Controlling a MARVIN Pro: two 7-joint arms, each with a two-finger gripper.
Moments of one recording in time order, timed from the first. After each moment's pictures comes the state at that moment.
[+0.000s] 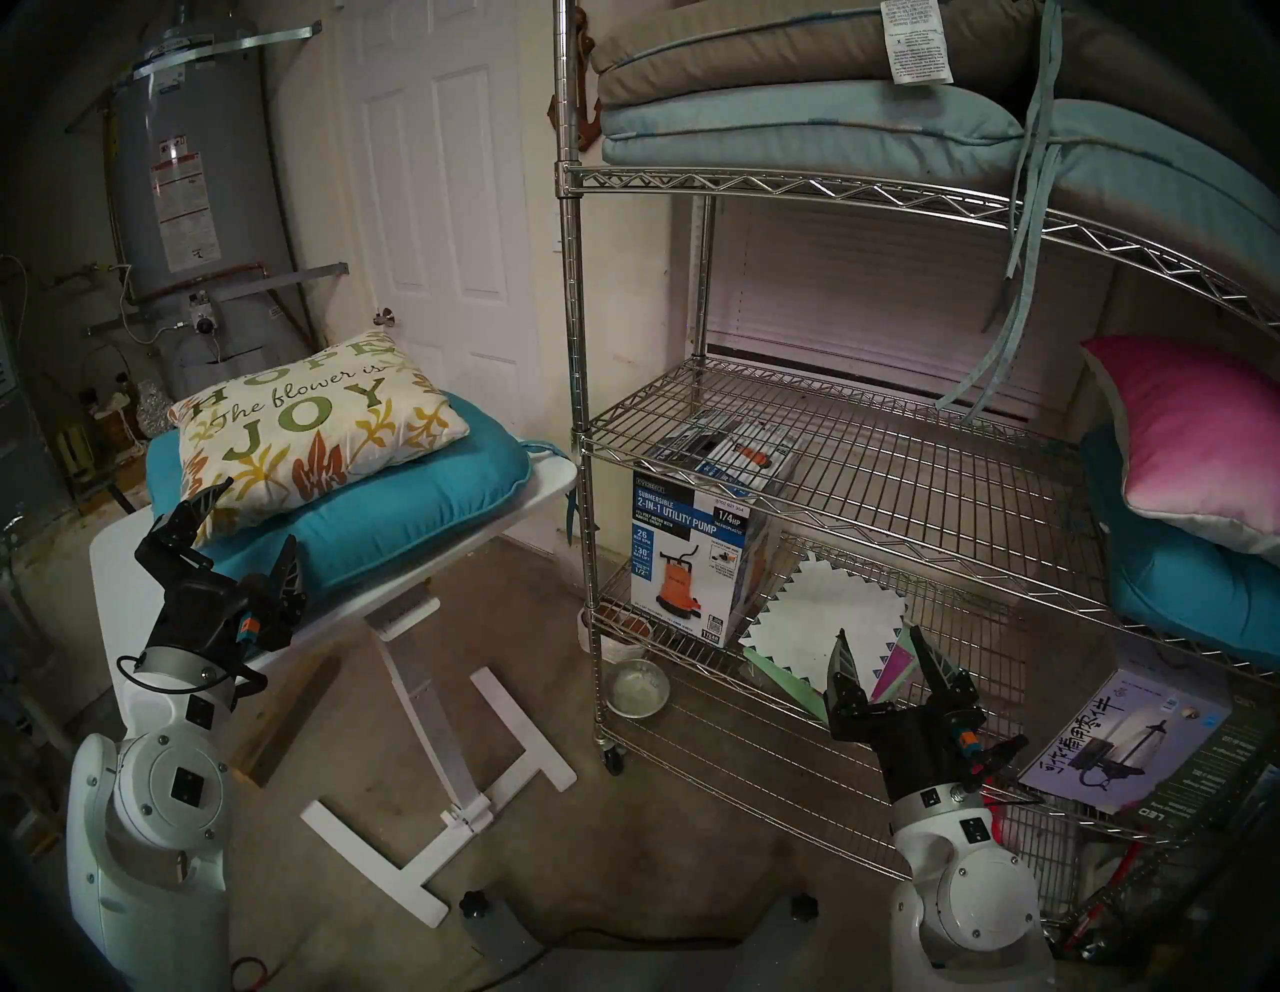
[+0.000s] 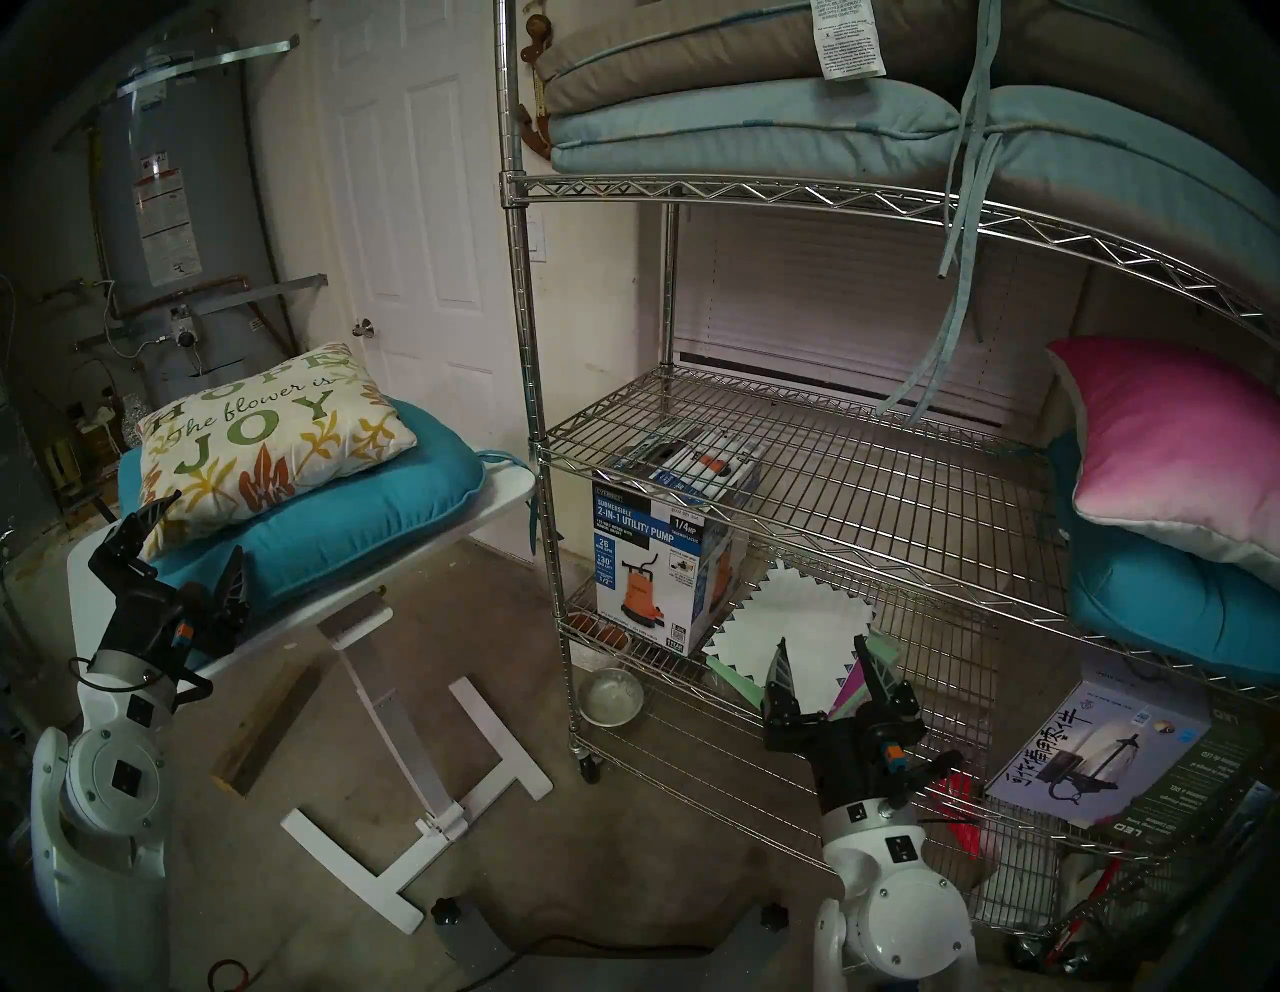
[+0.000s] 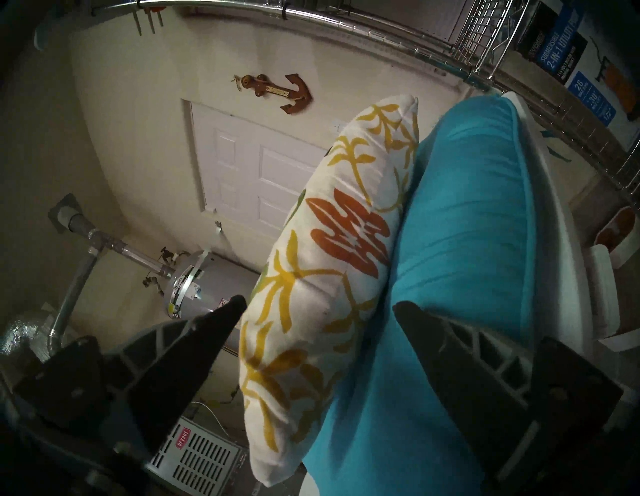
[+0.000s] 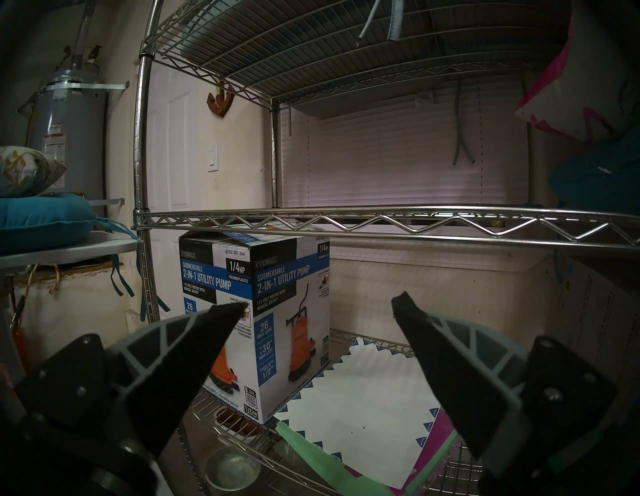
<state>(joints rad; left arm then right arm) 2.13 -1.33 -2.04 -2.29 0.72 0.04 -0.09 -2.19 -1.69 1.71 -2.09 -0.02 -0.21 0.17</state>
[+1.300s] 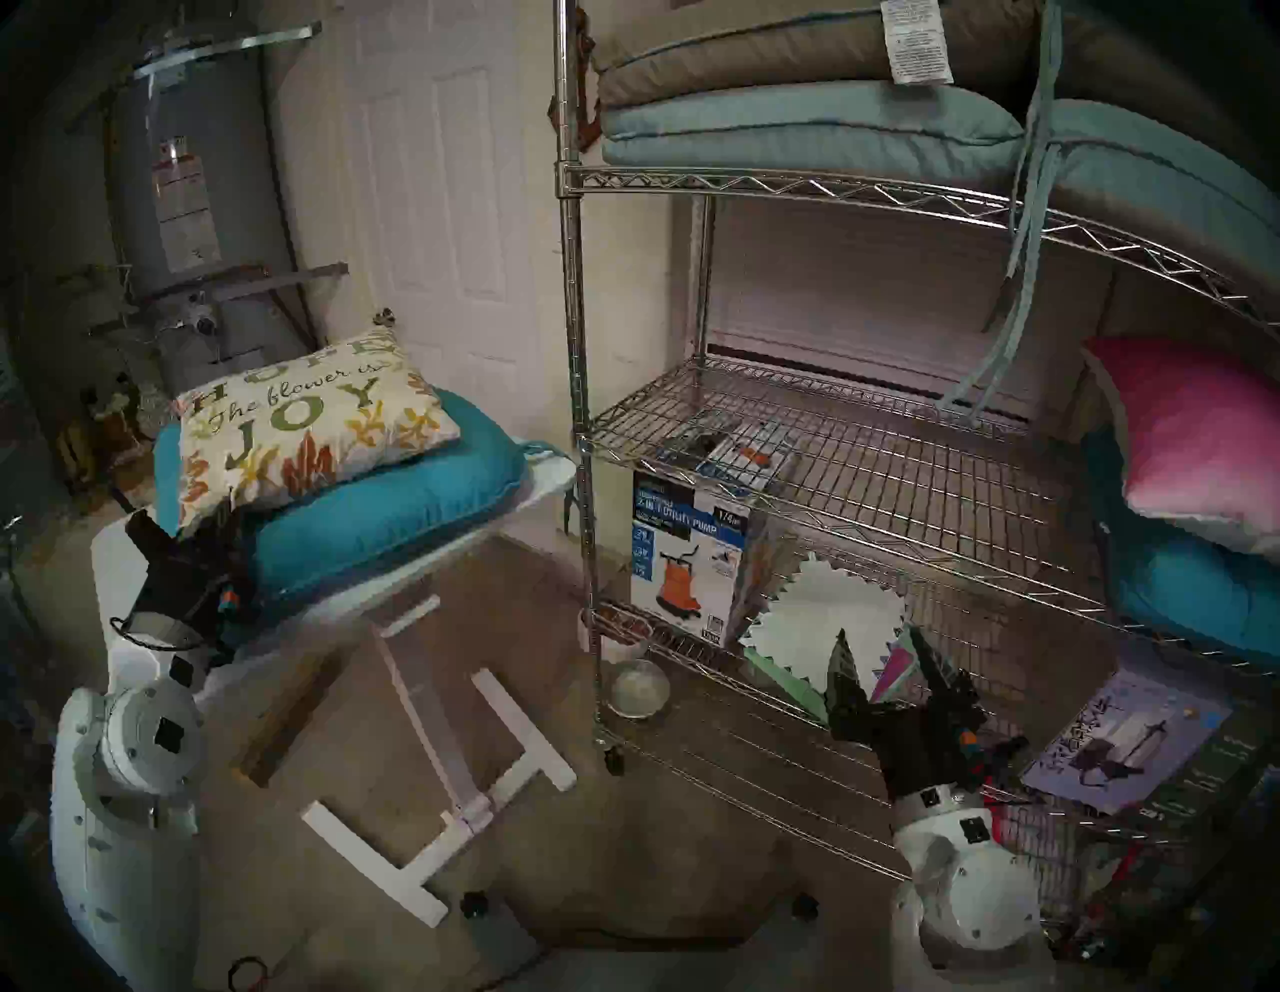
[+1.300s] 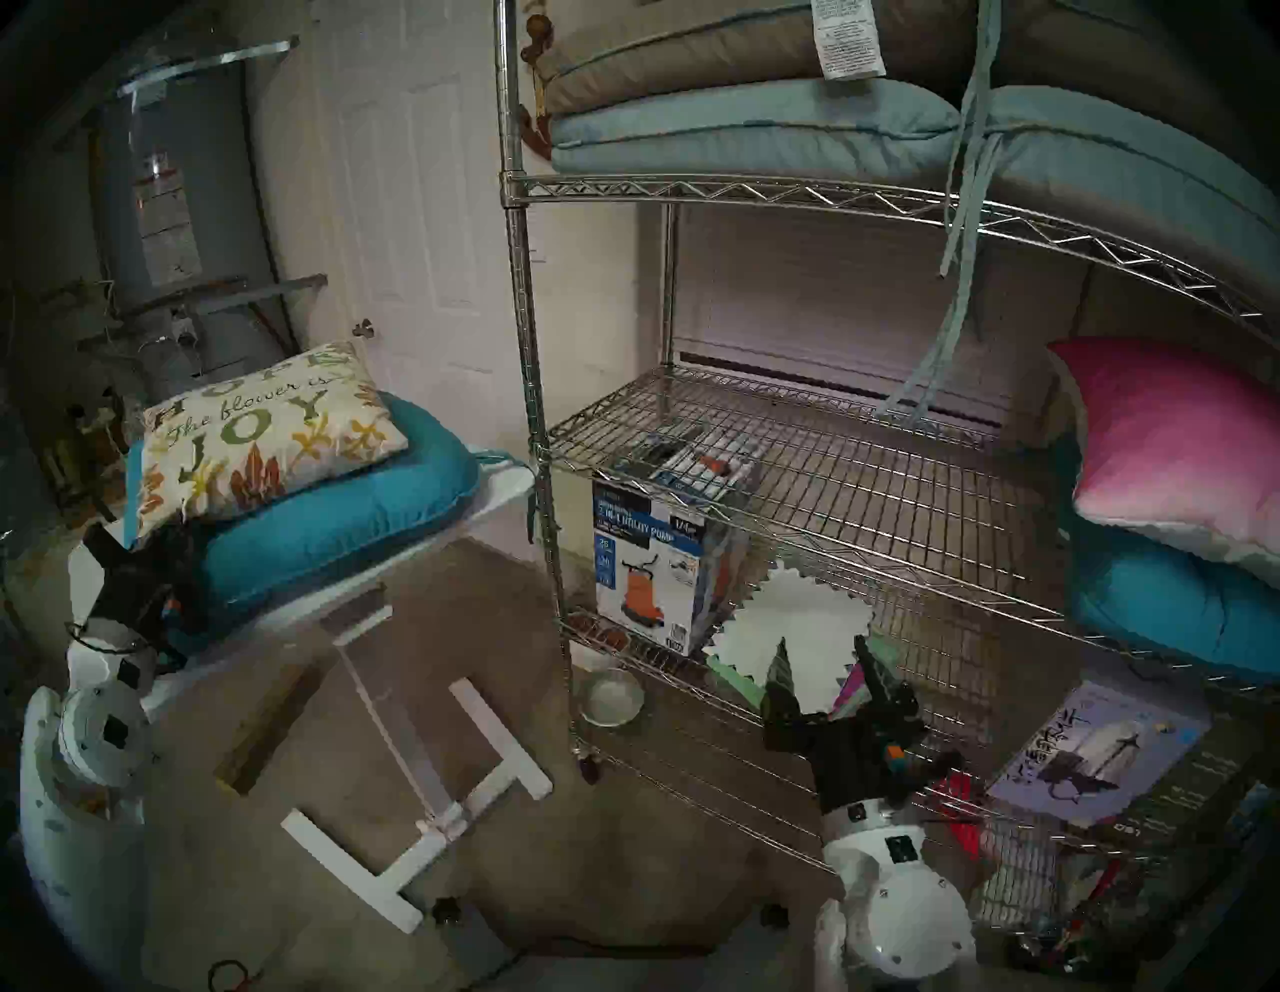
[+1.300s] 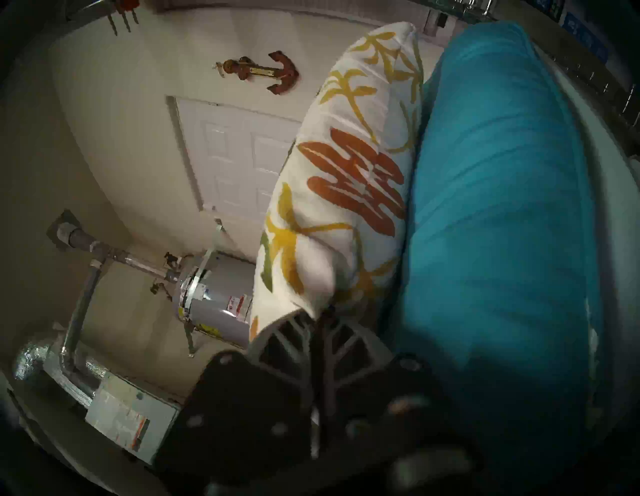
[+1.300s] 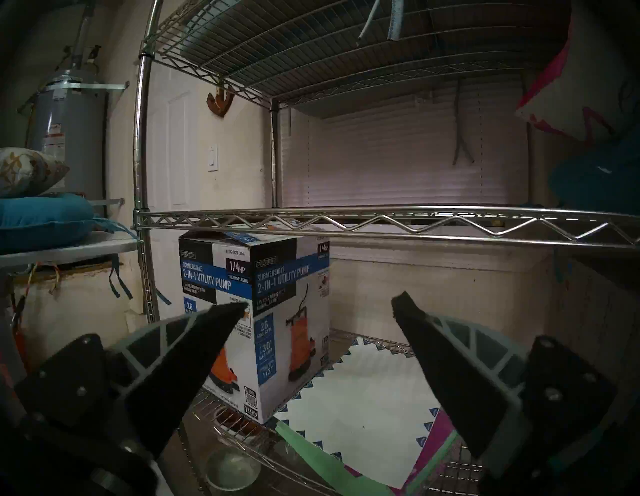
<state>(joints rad) 2.00 -1.24 -2.09 -2.13 0.75 0.01 -0.14 -2.19 -1.69 1.71 -2.09 -0.02 -0.21 0.17</state>
